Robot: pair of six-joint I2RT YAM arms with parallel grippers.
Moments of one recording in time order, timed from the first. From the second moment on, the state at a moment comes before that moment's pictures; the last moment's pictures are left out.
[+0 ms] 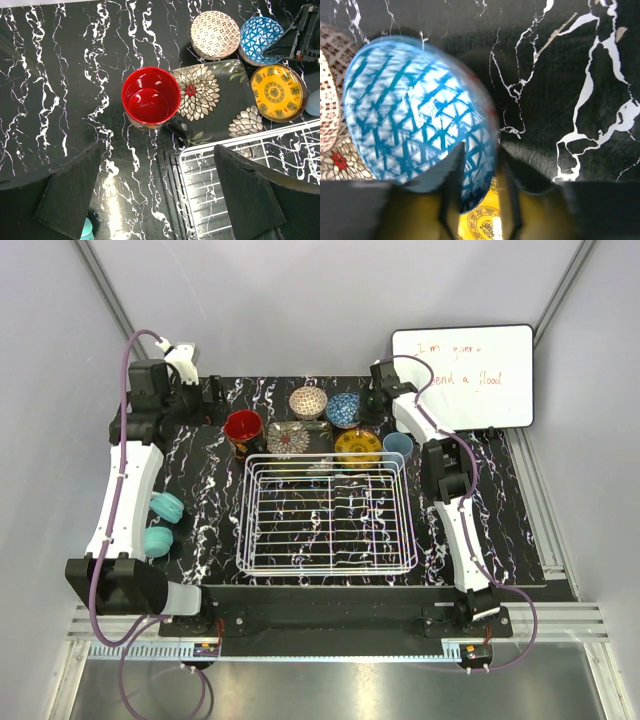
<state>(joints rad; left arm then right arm) 0.01 1.37 1.49 -0.66 0.25 0.00 0.31 2.59 2.33 -0.62 -0.15 0.50</state>
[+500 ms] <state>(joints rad) 0.01 1.37 1.42 -0.66 0.24 0.01 0.31 2.59 2.34 -0.62 -0.10 0.46</state>
